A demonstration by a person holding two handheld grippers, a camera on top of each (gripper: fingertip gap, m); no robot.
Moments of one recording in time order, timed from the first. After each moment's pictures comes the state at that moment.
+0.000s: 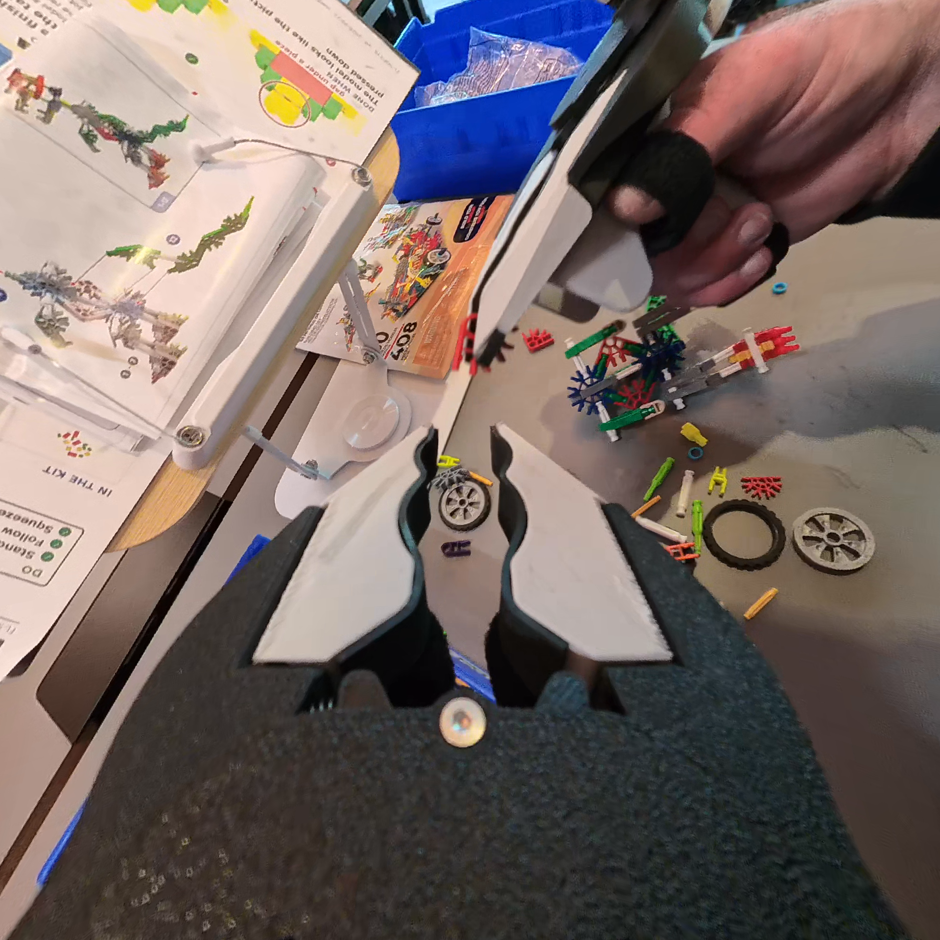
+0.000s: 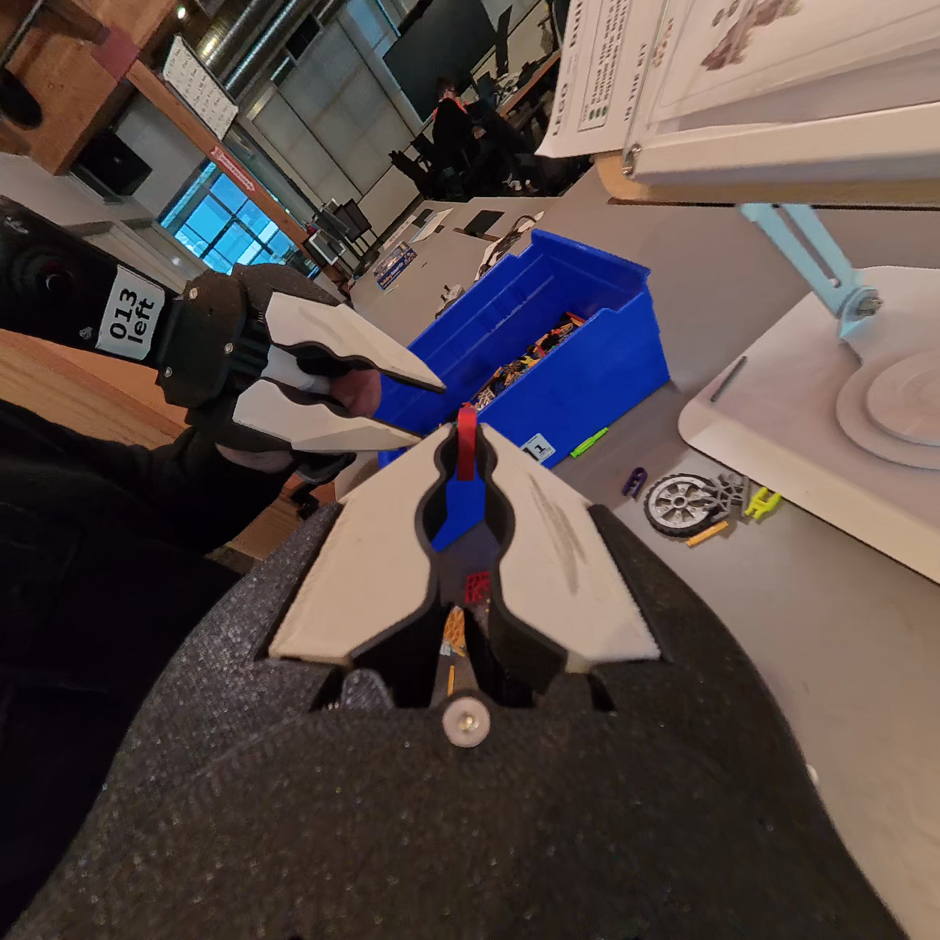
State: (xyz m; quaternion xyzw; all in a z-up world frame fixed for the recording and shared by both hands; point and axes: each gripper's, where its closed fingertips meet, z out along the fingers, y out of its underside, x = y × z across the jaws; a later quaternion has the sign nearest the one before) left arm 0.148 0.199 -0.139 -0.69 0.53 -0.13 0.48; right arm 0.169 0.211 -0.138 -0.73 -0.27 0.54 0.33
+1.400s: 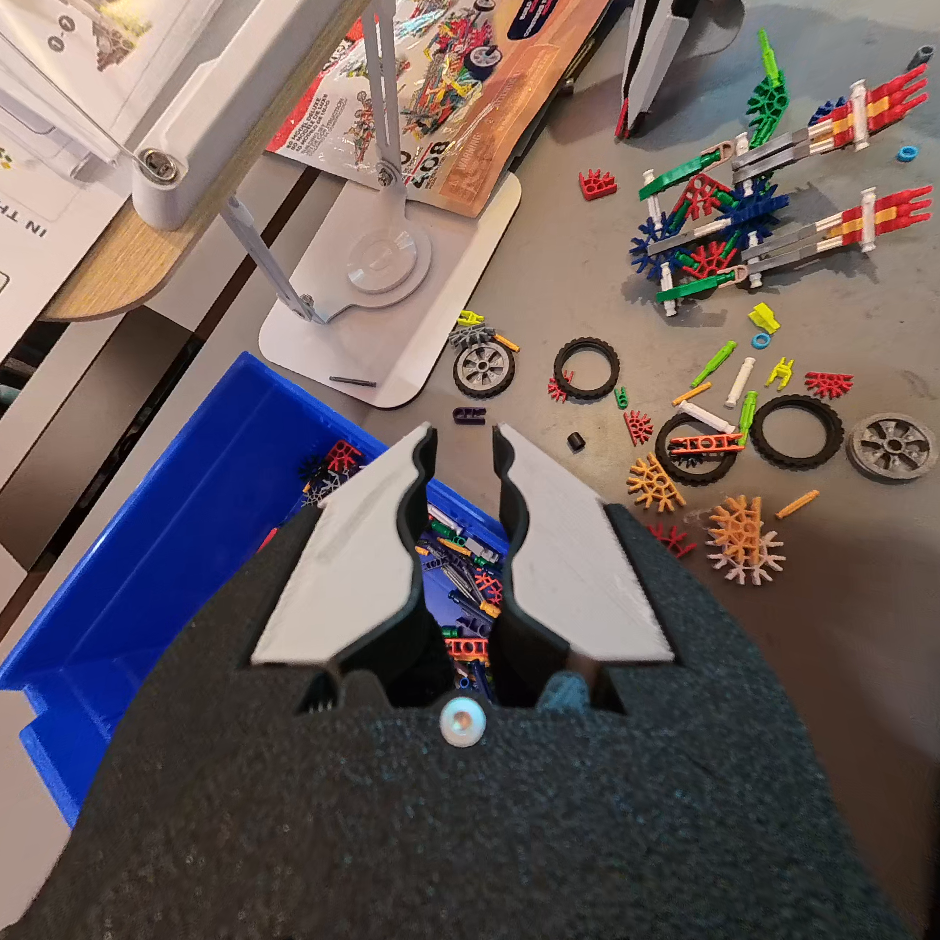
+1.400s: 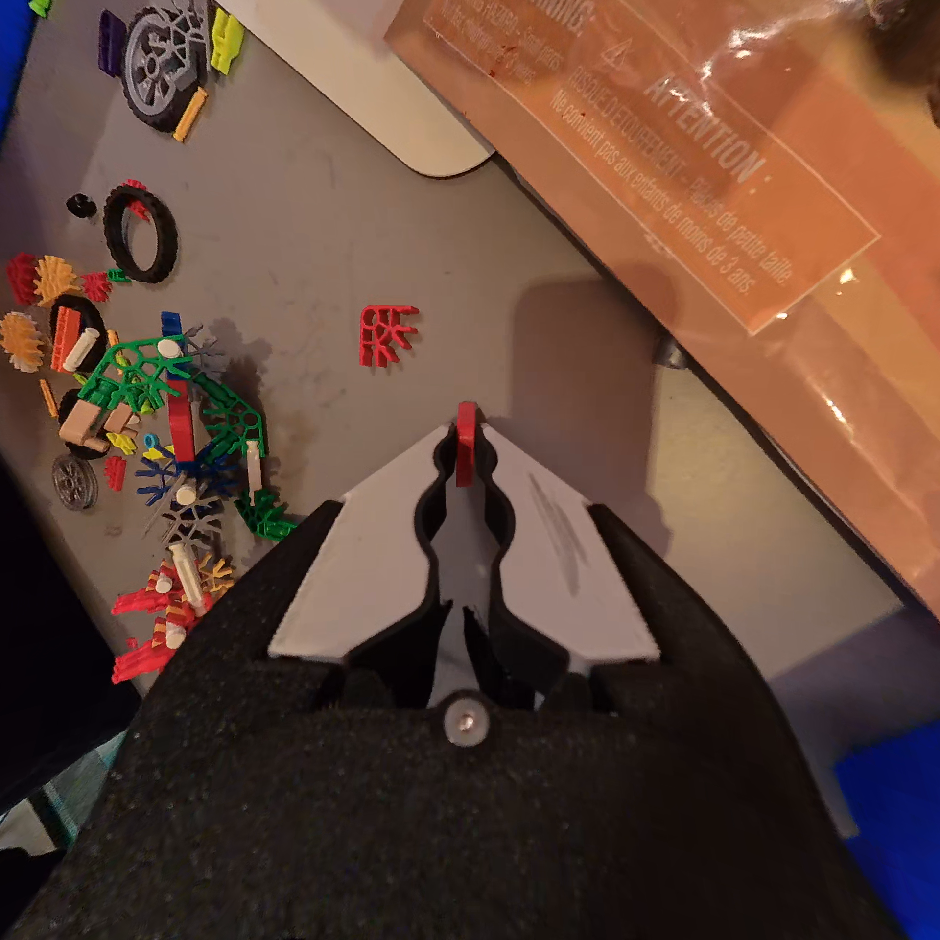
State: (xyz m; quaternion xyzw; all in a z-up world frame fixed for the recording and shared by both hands) left arm 0.081 0.207 -0.192 -0.78 0.48 -0.10 0.40; right arm 0.367 0.273 -0.312 -0.89 -0.35 0.26 0.11
